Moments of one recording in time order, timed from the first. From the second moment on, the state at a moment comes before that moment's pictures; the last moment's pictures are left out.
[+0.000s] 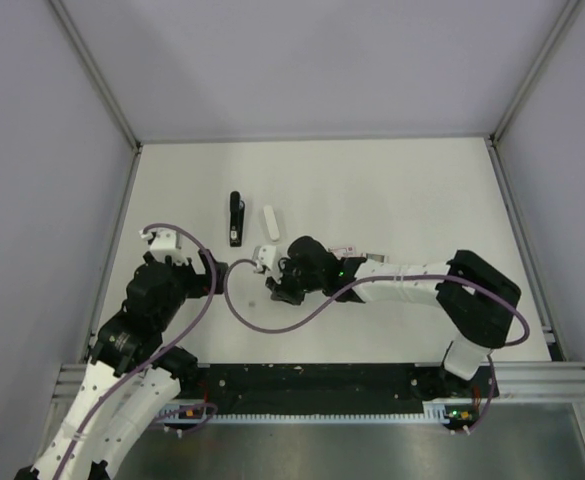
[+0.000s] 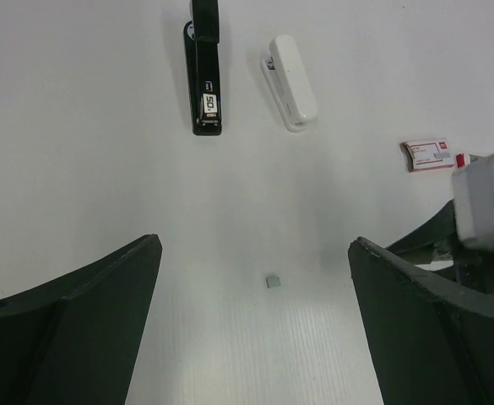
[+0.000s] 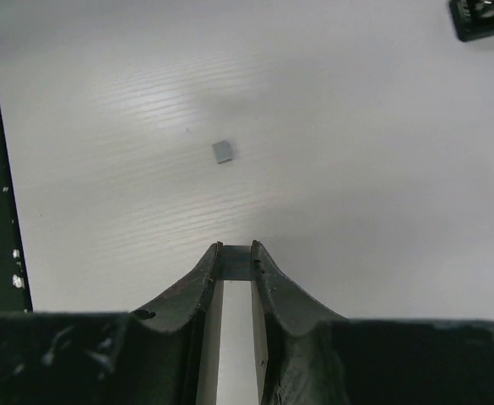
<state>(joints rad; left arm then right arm) -0.43 0.42 0.68 -0.64 -0.18 -0.36 1.05 1.72 0.99 0.07 -0.30 -0.22</state>
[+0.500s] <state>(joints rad) -0.43 0.42 0.68 -0.64 -0.18 -0.36 0.77 1.51 0.96 -0.17 0.12 0.22</state>
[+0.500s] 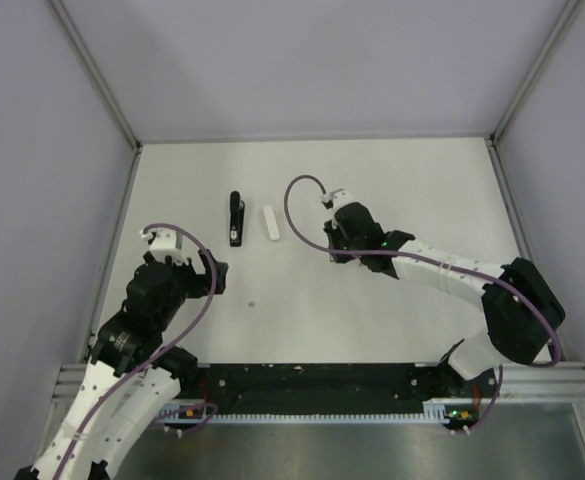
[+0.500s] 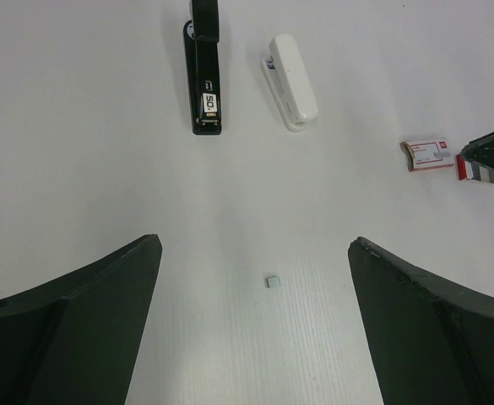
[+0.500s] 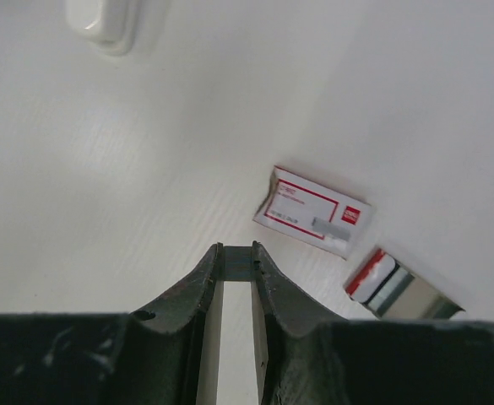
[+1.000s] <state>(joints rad) -0.43 0.44 0.68 -0.64 -0.18 -0.36 0.66 1.44 0.83 -0.26 0.39 0.42</state>
